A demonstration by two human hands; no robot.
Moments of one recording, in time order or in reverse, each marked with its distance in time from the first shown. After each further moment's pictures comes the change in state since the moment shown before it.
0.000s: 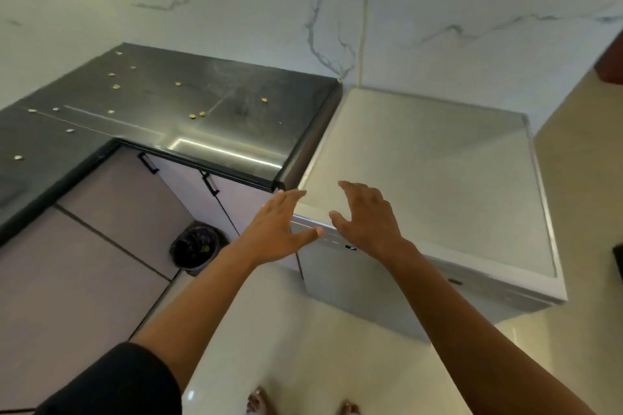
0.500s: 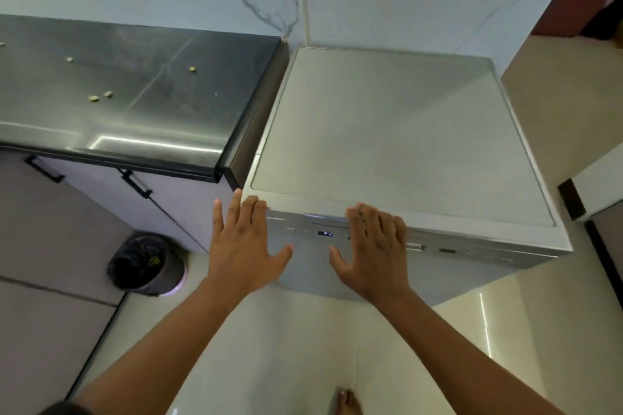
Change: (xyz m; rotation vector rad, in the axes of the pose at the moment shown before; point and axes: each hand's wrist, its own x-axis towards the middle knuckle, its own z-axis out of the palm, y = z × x) left_hand 0.045 -0.061 0.104 0.505 0.154 0.067; right_hand -0.057 0.089 0.124 -0.300 0.362 0.101
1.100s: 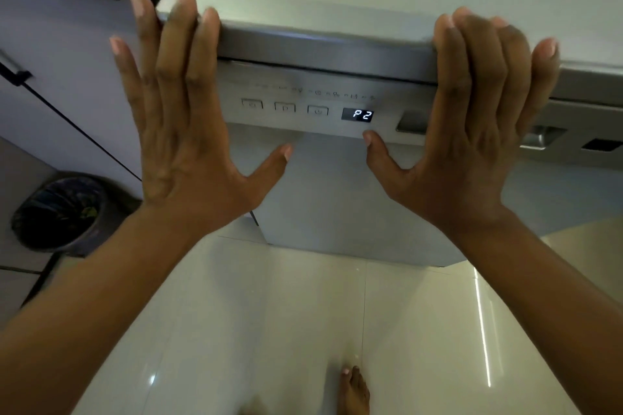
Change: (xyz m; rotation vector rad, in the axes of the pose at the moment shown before) left_hand 0.032 -0.038 0.149 -0.020 0.640 0.107; right_hand -0.003 0.031 0.112 -0.137 0.626 -0.140
